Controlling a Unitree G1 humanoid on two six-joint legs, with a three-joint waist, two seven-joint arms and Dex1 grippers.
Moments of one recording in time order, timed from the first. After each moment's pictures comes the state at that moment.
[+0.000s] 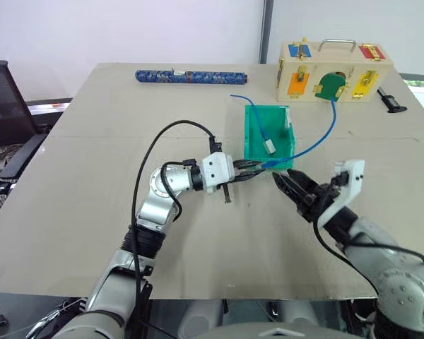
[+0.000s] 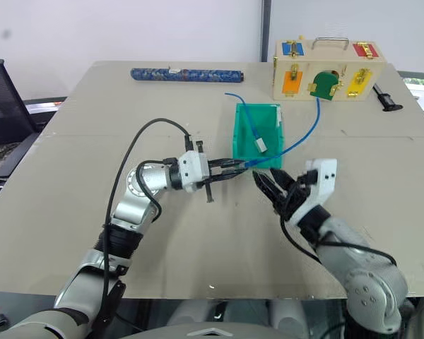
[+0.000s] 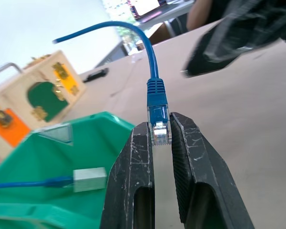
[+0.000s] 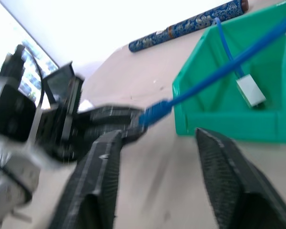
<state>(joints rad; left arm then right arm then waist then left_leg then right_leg) -0.53 0.37 -0.21 0.20 -0.15 -0.34 -1.02 -0.07 -0.11 -0.17 -0.76 0.91 0.98 0.07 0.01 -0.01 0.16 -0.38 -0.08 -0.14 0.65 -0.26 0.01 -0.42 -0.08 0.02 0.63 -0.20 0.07</state>
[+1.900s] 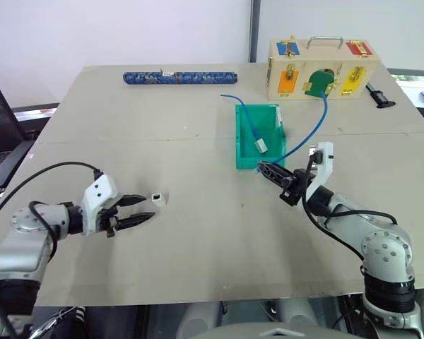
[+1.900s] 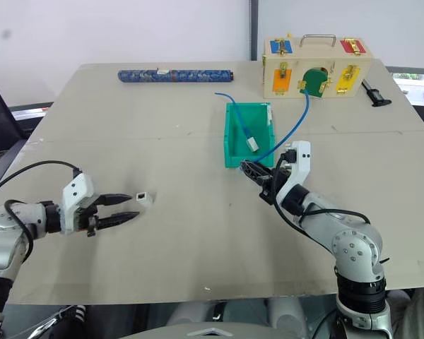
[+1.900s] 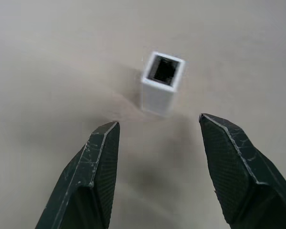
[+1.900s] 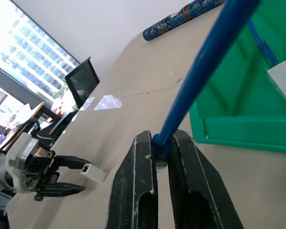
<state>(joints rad) -0.10 0.92 0.15 0.20 -0.31 0.12 -1.23 -0.23 -0.21 -0.07 -0.52 1.08 0.92 0.04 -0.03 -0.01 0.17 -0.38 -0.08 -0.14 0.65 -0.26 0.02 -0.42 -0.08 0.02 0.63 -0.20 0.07</state>
